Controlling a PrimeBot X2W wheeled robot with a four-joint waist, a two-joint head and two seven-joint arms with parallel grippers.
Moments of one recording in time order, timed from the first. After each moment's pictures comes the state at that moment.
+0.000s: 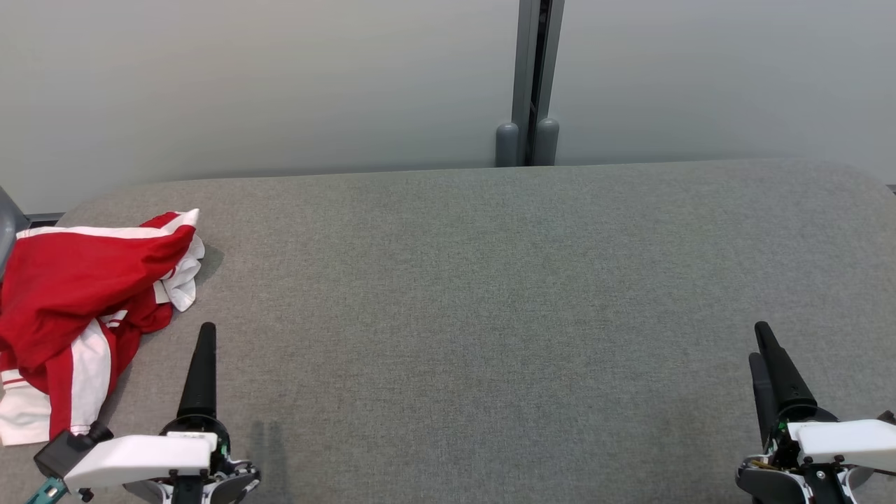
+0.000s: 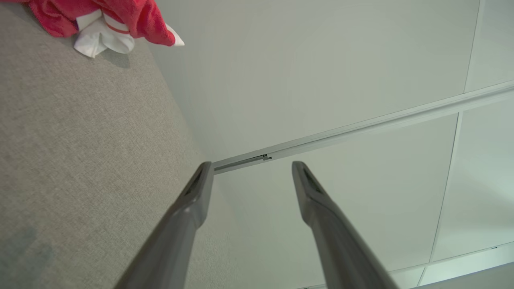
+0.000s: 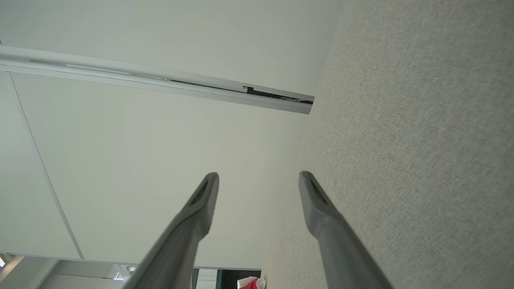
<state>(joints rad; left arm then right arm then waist) -0.04 0.03 0.04 0.21 -1.42 -0.13 0.00 -0.04 -0.05 -0.02 0.16 1.50 0.13 0.00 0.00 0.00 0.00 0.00</state>
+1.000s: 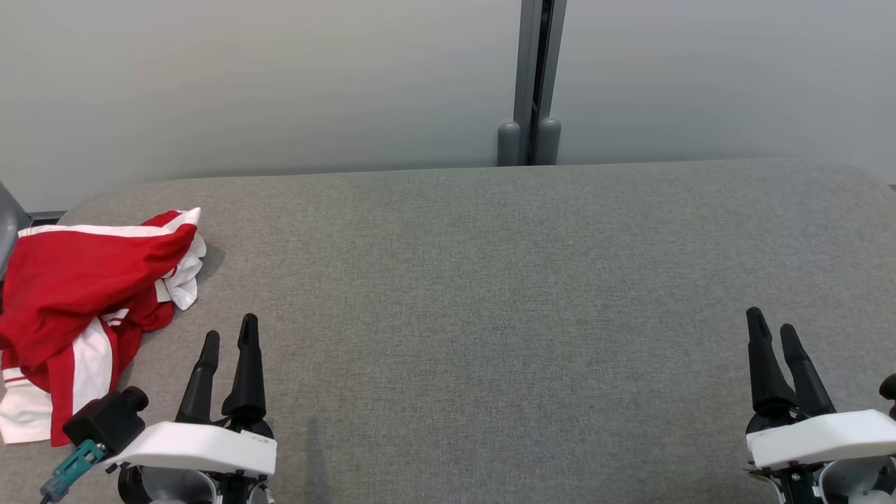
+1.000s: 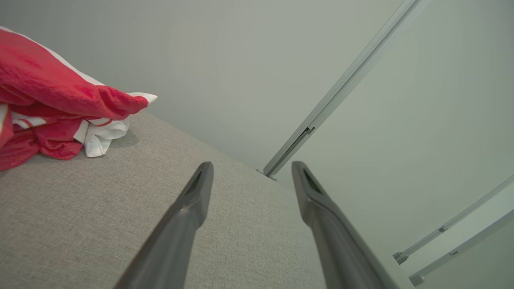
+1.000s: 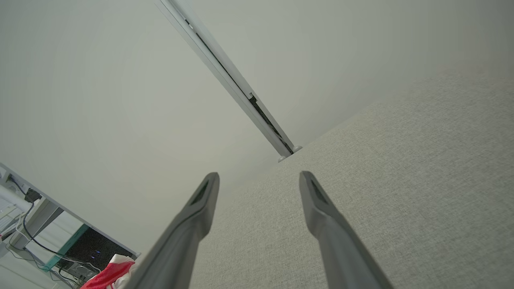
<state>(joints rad) -0.04 0.04 -0.02 0.16 -0.74 -0.08 -0.11 -0.03 -0.10 0.02 0.10 0.82 0.13 -0.10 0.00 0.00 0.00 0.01</state>
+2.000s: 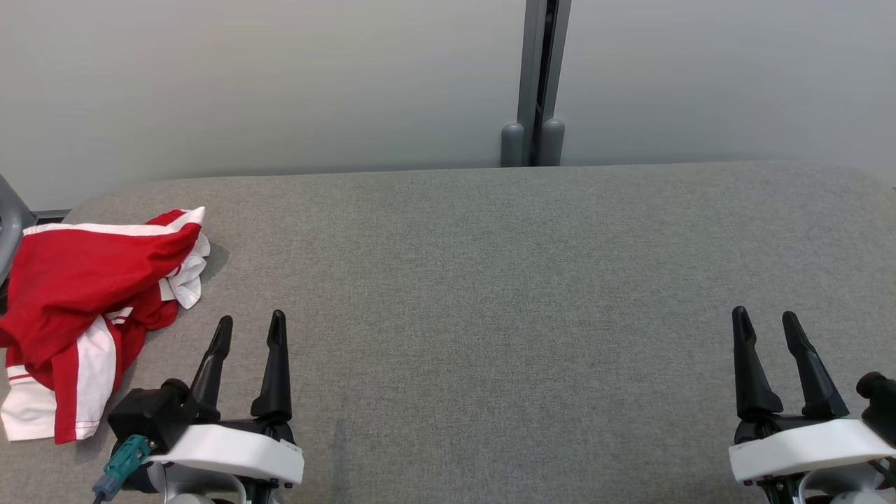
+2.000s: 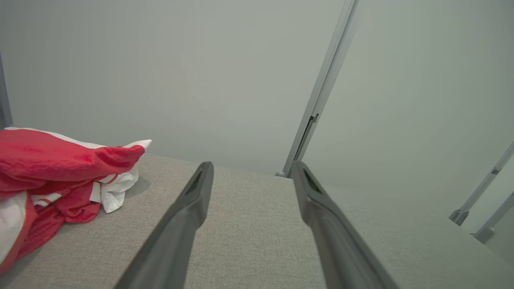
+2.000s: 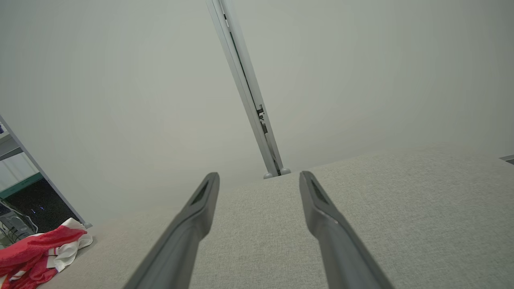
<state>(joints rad) -0.05 0.04 -0.07 0.15 -0.40 -0.06 -0.19 -0.02 -0.11 0.05 0.07 0.48 0.13 -0.19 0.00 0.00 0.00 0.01</state>
